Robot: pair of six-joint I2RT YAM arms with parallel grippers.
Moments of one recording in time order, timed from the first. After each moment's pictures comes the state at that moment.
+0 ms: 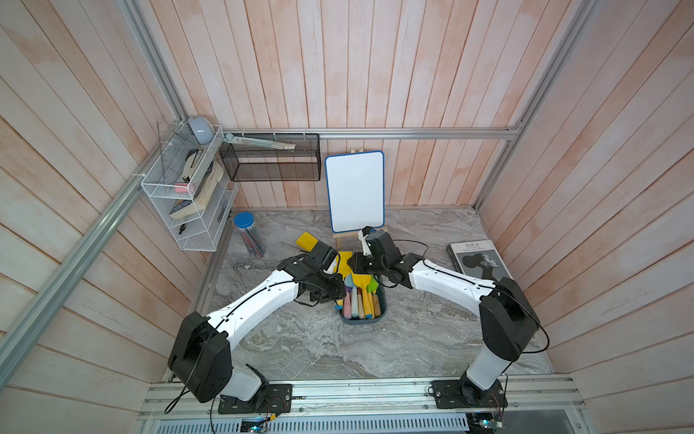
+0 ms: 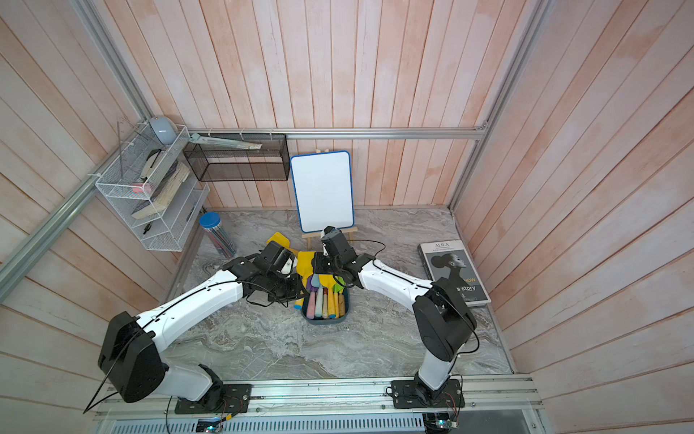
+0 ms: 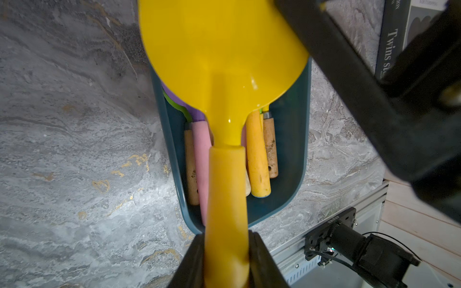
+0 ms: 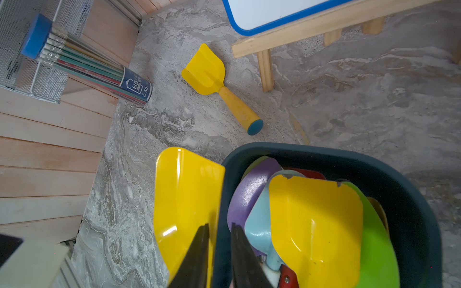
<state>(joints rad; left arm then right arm) -0.63 1.47 1.15 -0.79 0.29 -0.67 0.75 1.73 1.23 -0.19 -0.11 0.66</state>
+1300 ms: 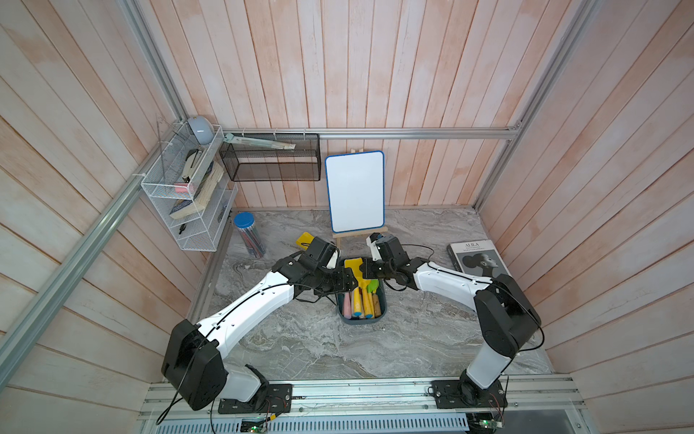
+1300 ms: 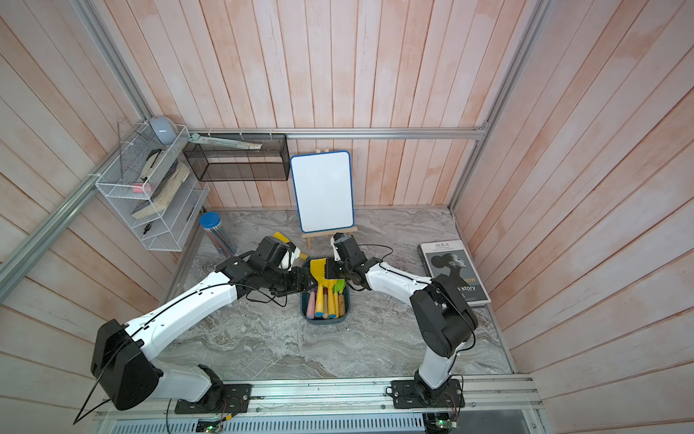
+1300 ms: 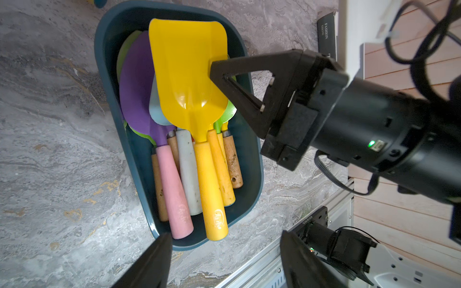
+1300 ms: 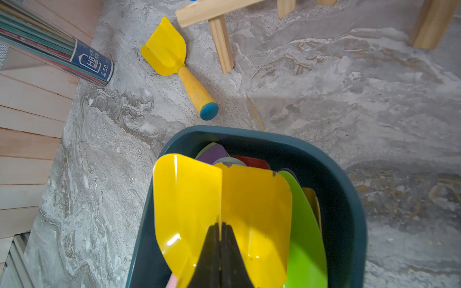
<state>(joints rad) -0.64 1.41 1.17 -0.69 0.32 -0.66 0.66 1.74 1.10 -0.12 -0.17 0.53</state>
